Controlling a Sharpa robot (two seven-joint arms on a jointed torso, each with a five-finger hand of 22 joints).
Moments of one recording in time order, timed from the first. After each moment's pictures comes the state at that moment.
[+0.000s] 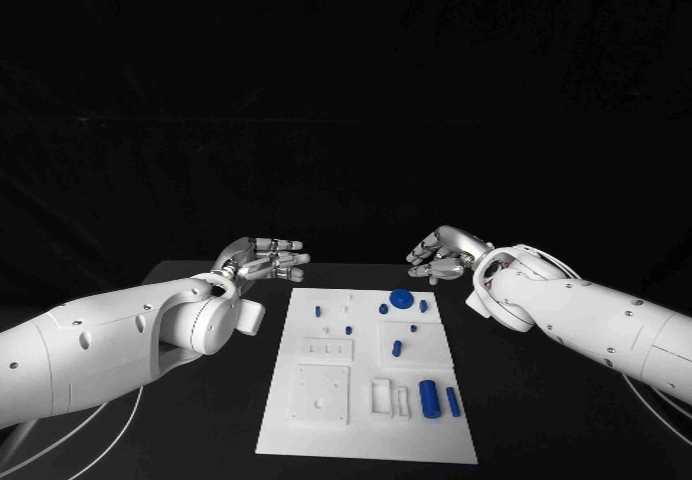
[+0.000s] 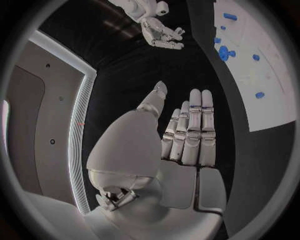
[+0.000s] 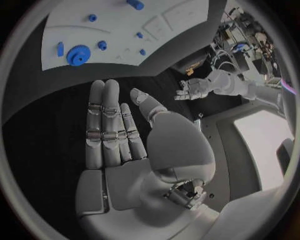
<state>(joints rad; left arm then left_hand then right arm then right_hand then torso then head) 1.30 -0.79 -0.19 1.39 -0.06 -0.37 0.32 1.41 -0.04 0.08 -0.09 0.05 0.90 0.14 0.06 0.06 1.09 0.12 0.07 0.06 1.26 0.06 0.26 0.08 0.06 1.03 0.04 0.42 0.25 1.14 -0.66 0.11 1.15 -1.31 -0.27 0.05 1.27 -0.06 0.29 -0.25 0.32 1.09 0.13 0.06 0.06 1.13 0.10 0.05 0.06 1.46 -0.01 0.50 0.33 0.13 1.28 -0.01 0.54 0.27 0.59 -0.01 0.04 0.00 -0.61</state>
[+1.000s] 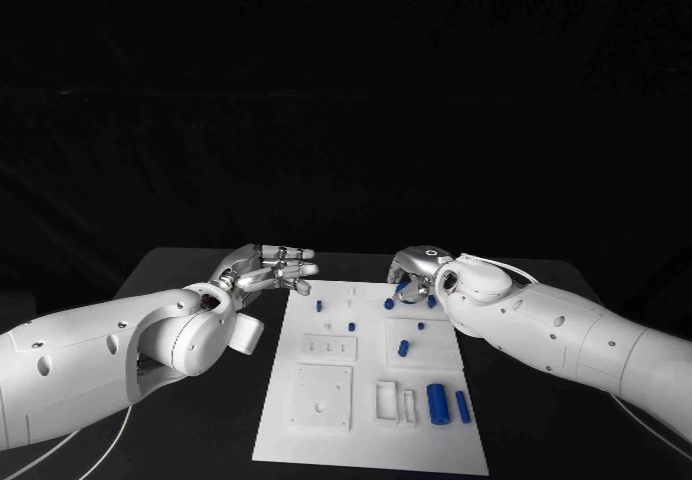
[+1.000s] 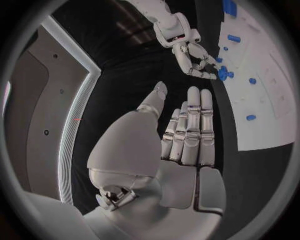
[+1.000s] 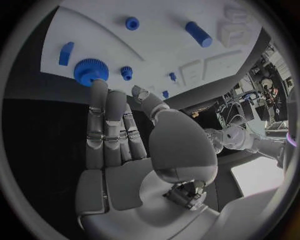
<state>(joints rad) 1.34 -0.82 -0.18 1.52 -0.08 -0.30 0.32 1.40 -0.04 0.07 -0.11 0.05 0.90 0.14 0.06 0.06 1.09 0.12 0.07 0.06 1.24 0.04 0.41 0.11 0.06 0.96 0.02 0.61 0.39 1.14 -0.53 0.11 1.03 -1.75 -0.20 -0.06 1.28 -0.10 0.35 -0.26 0.26 1.09 0.12 0.06 0.06 1.10 0.10 0.05 0.06 1.45 0.00 0.88 0.44 0.16 1.37 -0.02 0.62 0.65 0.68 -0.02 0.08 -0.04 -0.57</state>
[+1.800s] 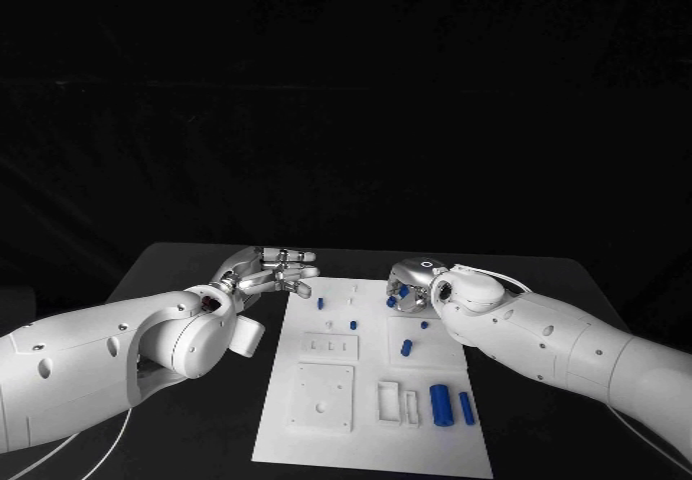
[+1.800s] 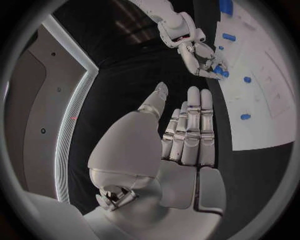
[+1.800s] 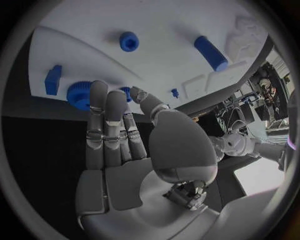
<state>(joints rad) 1.35 -0.82 -0.18 1.51 -0.08 -0.30 0.31 1.40 -0.04 0.07 -0.11 0.05 0.90 0.14 0.06 0.06 1.09 0.12 0.07 0.06 1.24 0.04 0.42 0.11 0.06 0.96 0.02 0.61 0.39 1.12 -0.50 0.10 0.98 -1.78 -0.18 -0.06 1.27 -0.10 0.41 -0.27 0.24 1.09 0.12 0.06 0.06 1.10 0.10 0.05 0.06 1.45 0.00 0.89 0.44 0.16 1.39 -0.02 0.52 0.81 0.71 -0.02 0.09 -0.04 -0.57</state>
